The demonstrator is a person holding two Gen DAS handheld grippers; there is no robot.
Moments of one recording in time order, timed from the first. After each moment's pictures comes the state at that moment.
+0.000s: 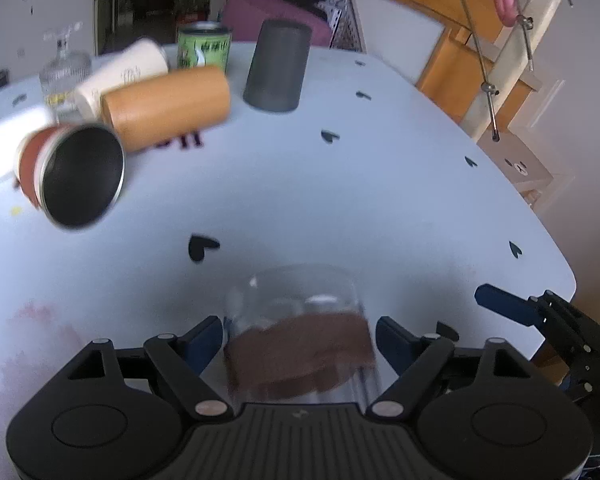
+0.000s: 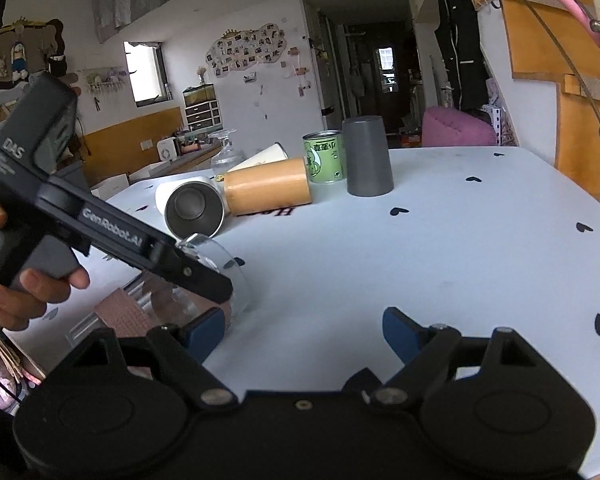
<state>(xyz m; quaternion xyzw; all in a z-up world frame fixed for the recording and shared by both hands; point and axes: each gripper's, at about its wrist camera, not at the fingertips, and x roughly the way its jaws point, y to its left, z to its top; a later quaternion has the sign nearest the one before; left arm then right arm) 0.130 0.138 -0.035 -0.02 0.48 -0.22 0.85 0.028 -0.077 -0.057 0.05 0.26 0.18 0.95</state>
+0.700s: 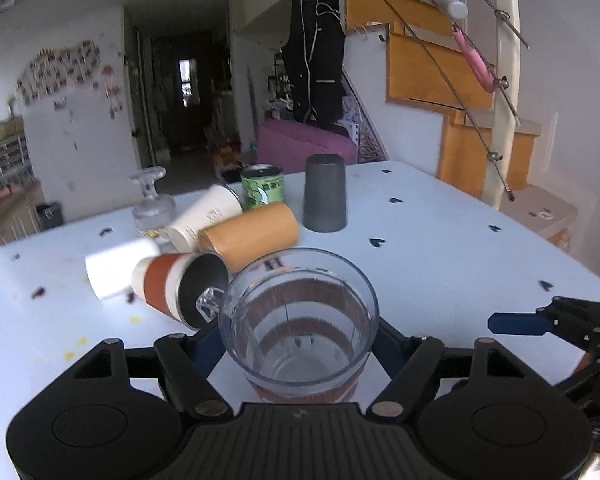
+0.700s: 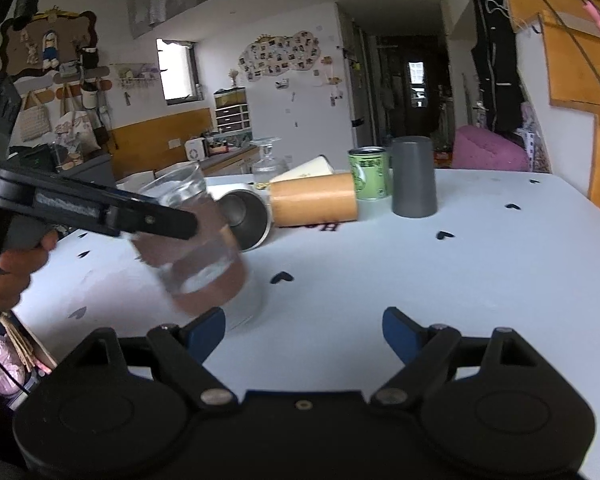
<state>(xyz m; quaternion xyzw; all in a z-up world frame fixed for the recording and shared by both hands) 0.060 0.178 0.016 0.07 0.27 -0.16 0.95 0.024 -0.039 -0.046 0.02 0.23 0.22 0.95</state>
